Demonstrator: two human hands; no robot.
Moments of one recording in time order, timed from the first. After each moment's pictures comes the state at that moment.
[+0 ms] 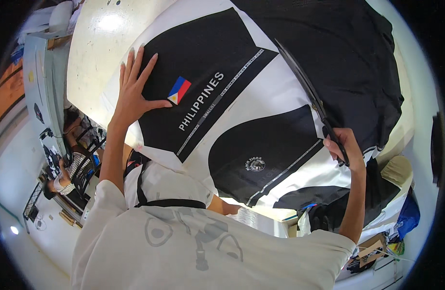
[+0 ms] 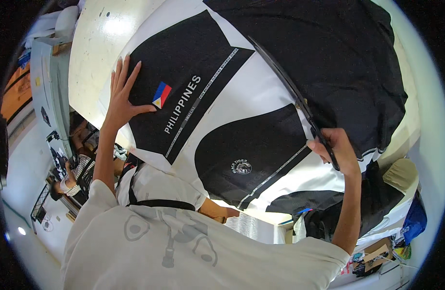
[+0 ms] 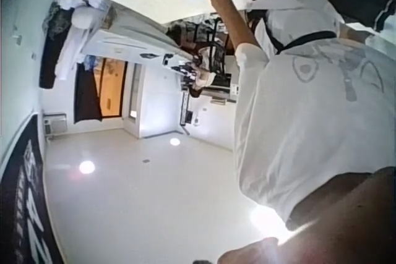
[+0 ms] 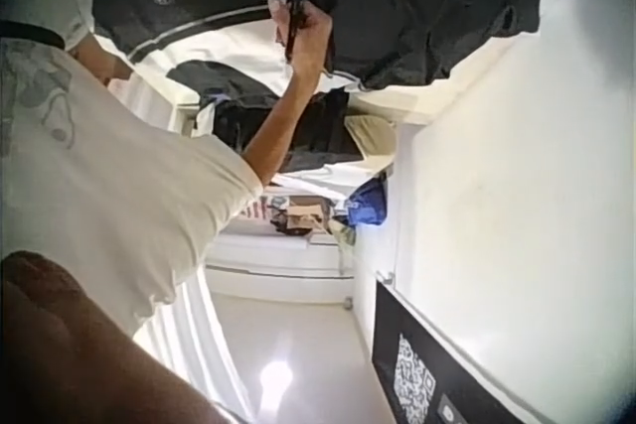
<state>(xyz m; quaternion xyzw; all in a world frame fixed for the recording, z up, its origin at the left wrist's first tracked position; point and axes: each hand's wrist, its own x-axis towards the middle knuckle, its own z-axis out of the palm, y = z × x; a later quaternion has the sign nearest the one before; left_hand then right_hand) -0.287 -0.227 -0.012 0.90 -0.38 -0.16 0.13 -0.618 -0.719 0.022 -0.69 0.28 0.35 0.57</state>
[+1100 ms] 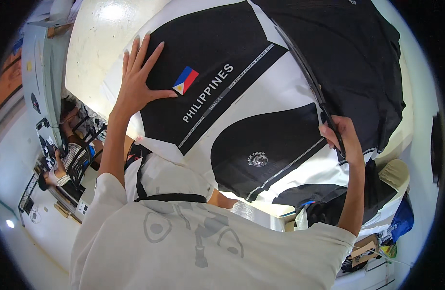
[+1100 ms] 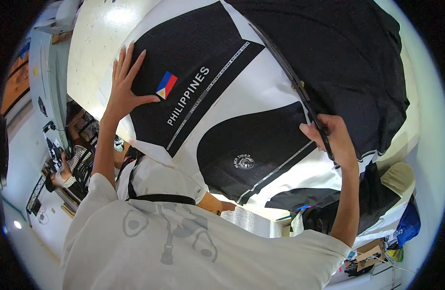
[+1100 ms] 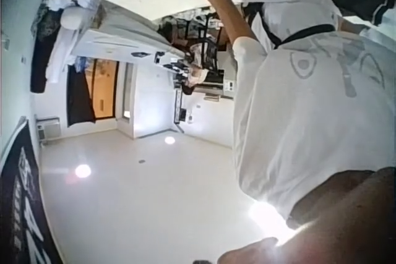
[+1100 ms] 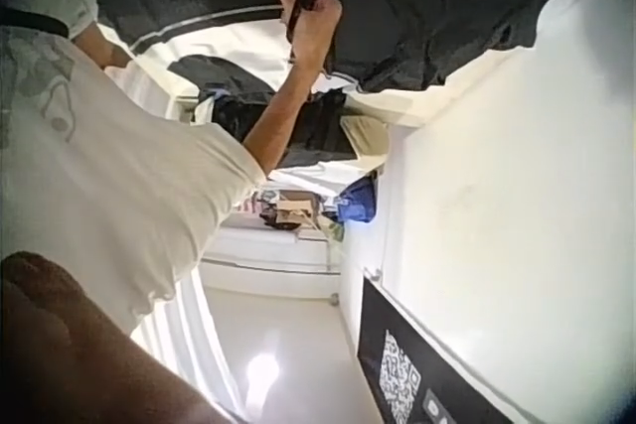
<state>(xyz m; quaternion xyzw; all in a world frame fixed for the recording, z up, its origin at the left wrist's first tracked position) -0.288 -0.221 -0.017 0.90 -0.39 -0.15 0.14 -0.570 -0.691 0.031 -0.72 0.30 0.34 0.53</state>
